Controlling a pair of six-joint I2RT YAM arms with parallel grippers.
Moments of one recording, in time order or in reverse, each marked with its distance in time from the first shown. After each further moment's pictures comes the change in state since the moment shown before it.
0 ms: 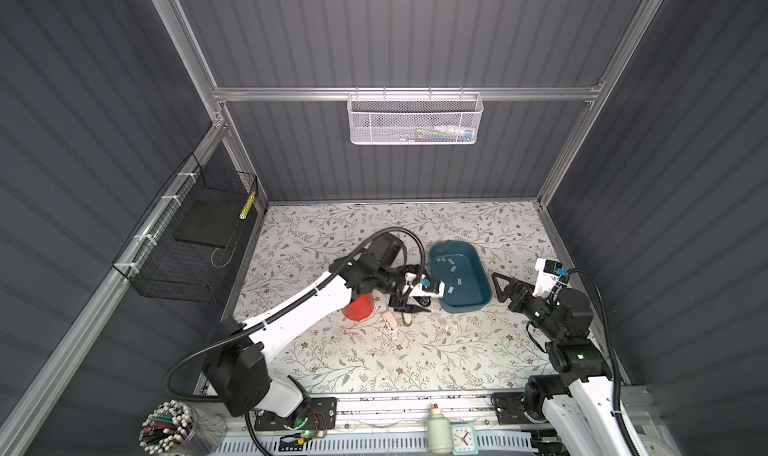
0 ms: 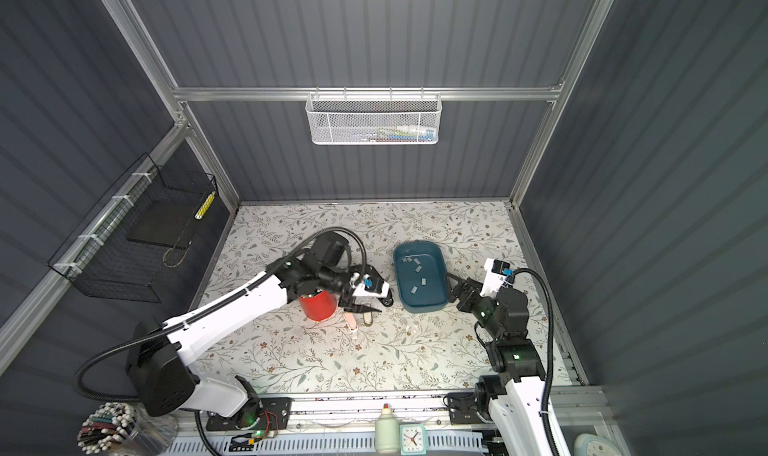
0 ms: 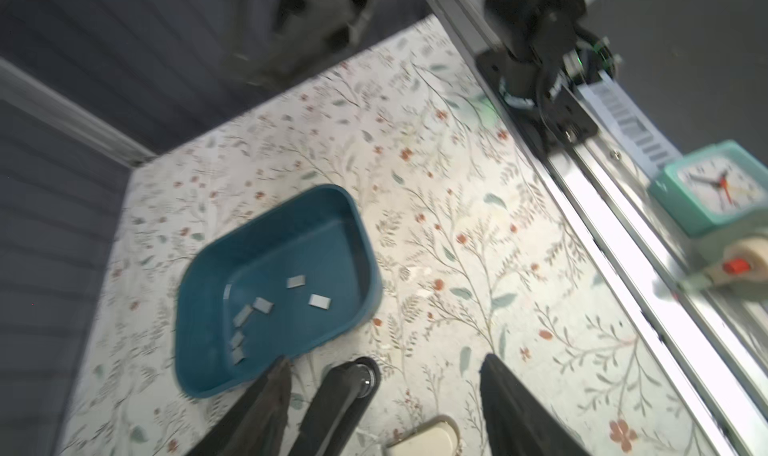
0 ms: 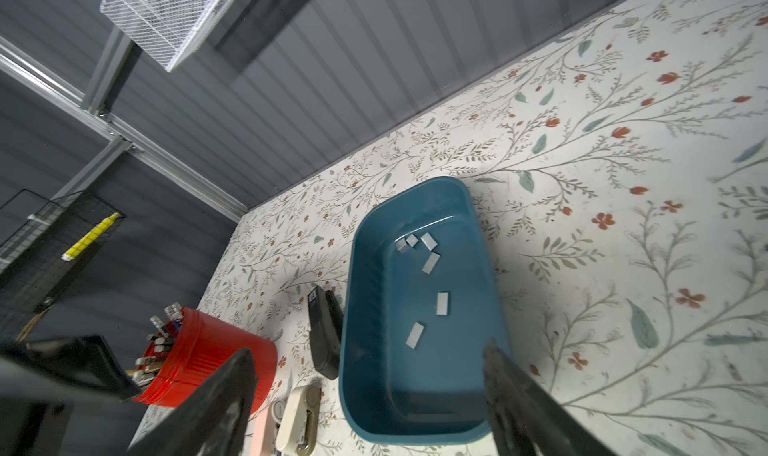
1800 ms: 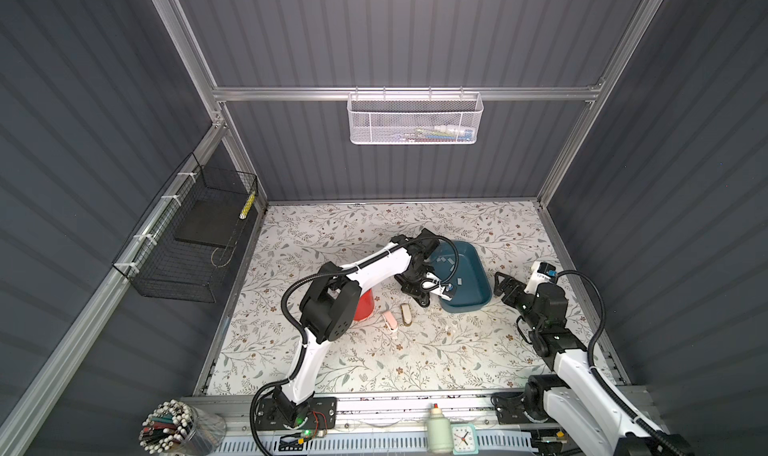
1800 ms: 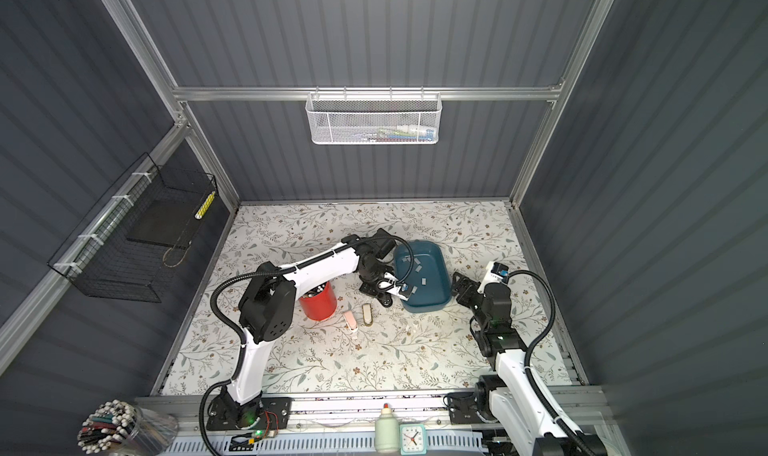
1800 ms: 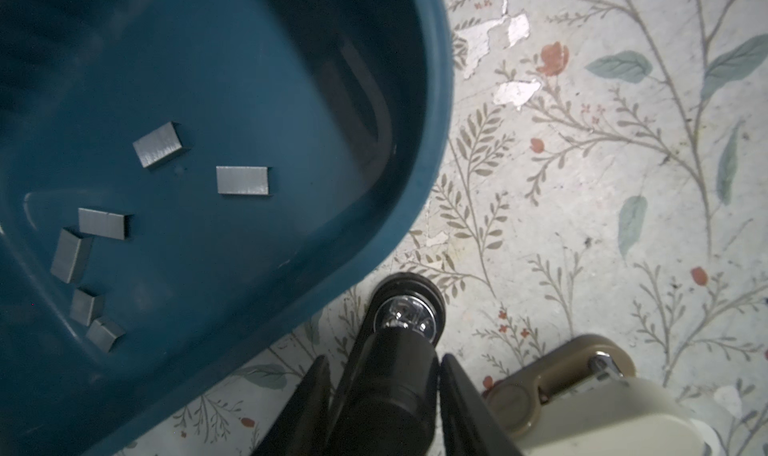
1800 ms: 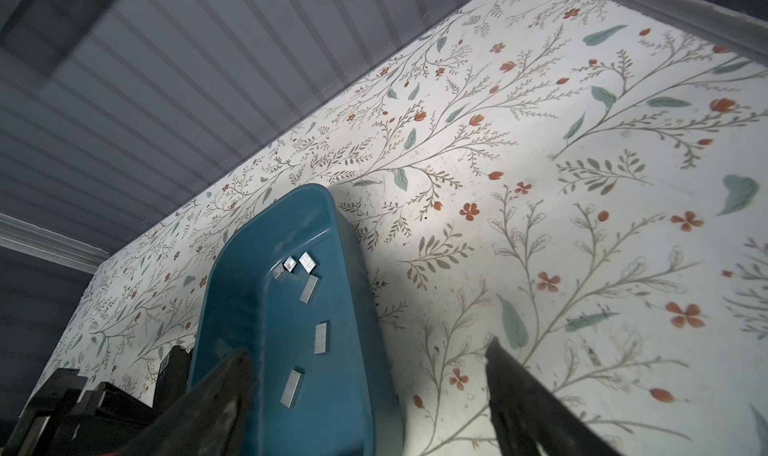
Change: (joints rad) left arm -0.003 0.618 0.524 -0.319 -0.372 0.256; right arm 0.000 0.293 -0.133 0.325 0.246 -0.021
